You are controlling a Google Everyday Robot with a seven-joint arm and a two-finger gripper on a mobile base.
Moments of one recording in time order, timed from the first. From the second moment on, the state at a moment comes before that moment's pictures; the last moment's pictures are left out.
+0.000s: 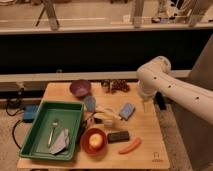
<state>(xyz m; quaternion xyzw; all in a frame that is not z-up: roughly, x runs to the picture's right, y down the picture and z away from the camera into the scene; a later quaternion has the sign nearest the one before) 0.199 0.062 0.752 -0.24 -0.02 -0.14 0.96</state>
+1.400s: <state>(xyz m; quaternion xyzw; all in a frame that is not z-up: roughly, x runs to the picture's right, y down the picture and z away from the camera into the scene) 0.179 0.073 0.790 -0.25 -0.06 -0.17 0.95</state>
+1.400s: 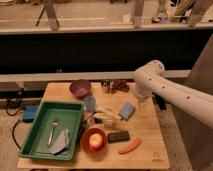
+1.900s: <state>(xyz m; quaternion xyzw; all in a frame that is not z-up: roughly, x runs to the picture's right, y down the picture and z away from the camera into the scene) 0.170 0.085 0.807 -0.25 -0.07 -0.18 0.95</state>
